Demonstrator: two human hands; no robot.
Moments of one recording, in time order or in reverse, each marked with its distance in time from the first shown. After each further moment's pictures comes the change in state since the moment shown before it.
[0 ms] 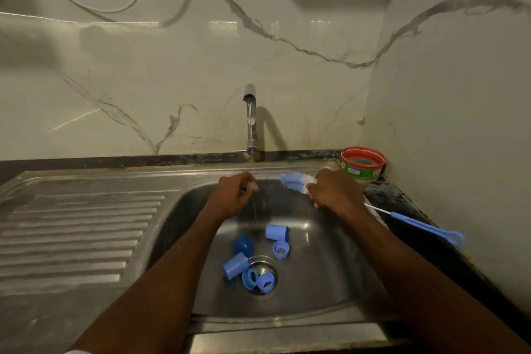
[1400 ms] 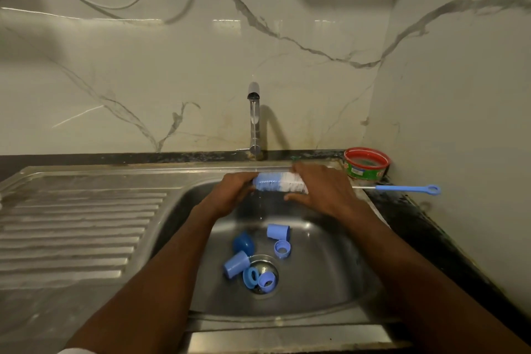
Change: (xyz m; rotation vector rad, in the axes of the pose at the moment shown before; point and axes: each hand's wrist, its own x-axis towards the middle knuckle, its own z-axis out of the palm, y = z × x) left_hand 0.006 -0.010 -0.012 0.095 -0.085 0.211; right_hand 0.001 -0.005 0.013 -0.181 0.212 -0.469
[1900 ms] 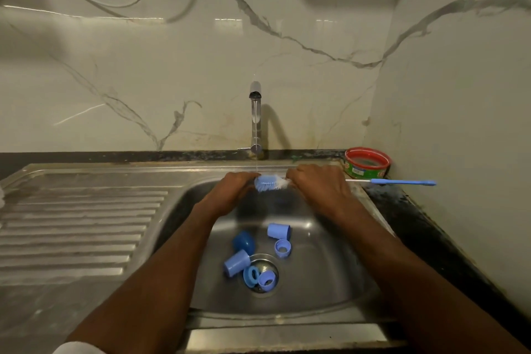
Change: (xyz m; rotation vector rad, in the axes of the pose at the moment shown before) left_hand 0.002 0.002 -0.002 0.039 -0.043 -0.059; right_hand 0.008 -0.012 -0.003 -0.244 0.128 -0.143
